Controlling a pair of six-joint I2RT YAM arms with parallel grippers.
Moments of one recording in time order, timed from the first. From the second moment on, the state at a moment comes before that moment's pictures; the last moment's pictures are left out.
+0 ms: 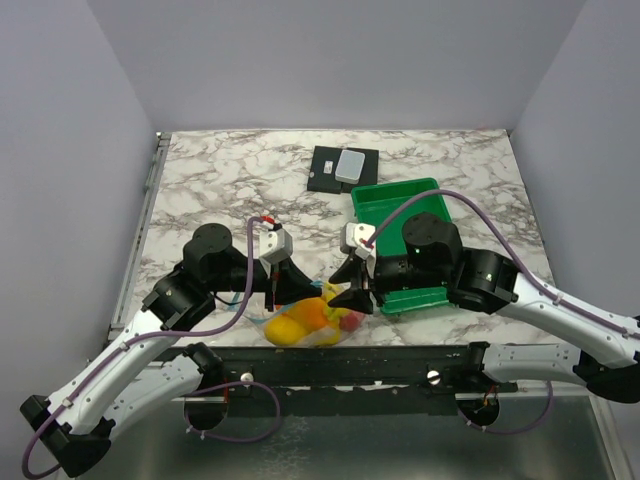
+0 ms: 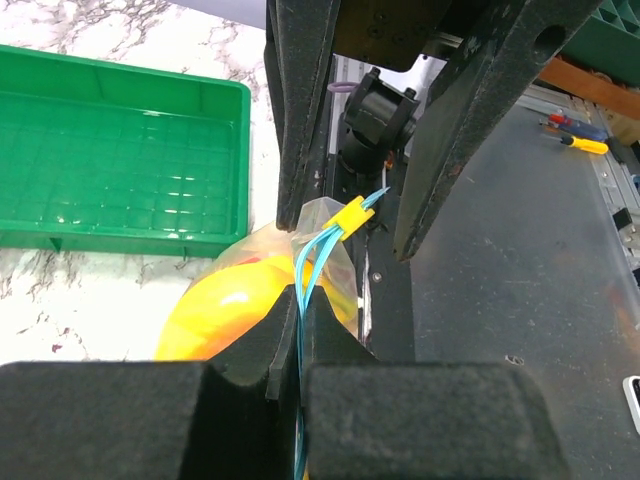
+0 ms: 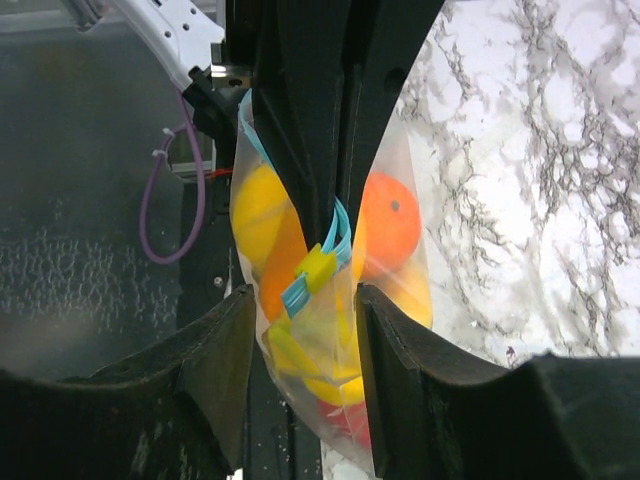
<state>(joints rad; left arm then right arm) -0.71 0.73 0.83 -0.29 0.83 -0.09 1.12 1.06 1.19 -0.50 -0.38 -0.13</state>
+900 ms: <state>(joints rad) -0.71 0.74 0.84 -0.29 0.87 -0.11 1.12 1.08 1.16 -0.42 -0.40 -0.12</state>
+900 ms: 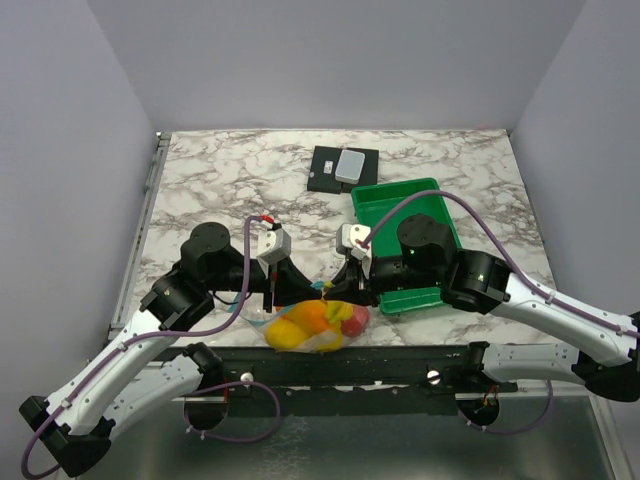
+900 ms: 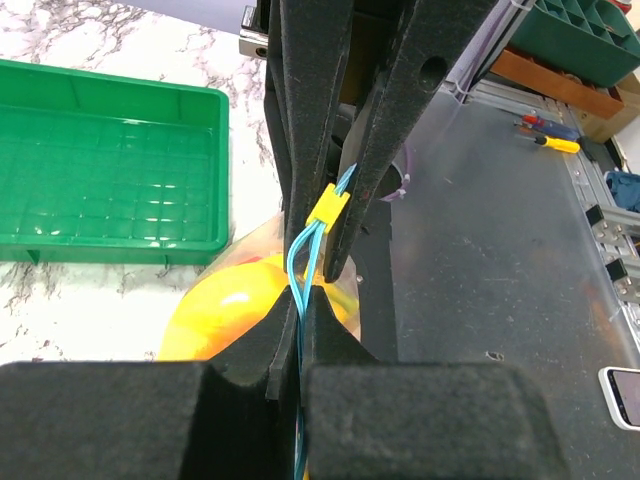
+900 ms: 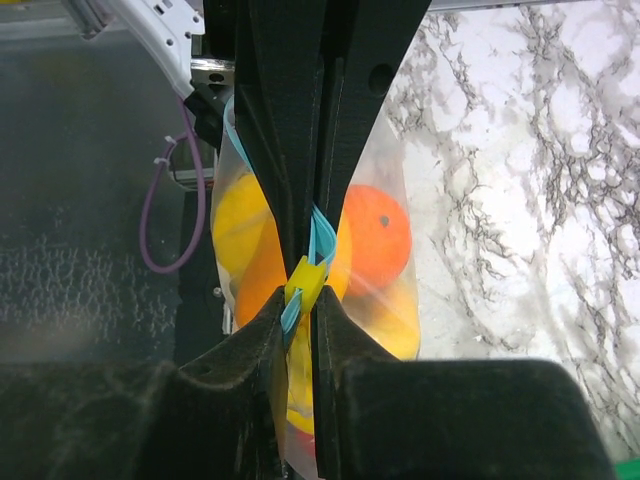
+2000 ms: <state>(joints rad) -0.71 0.72 0.85 -0.24 0.89 -0.10 1.13 1.11 1.16 -0.42 -0.41 -0.10</state>
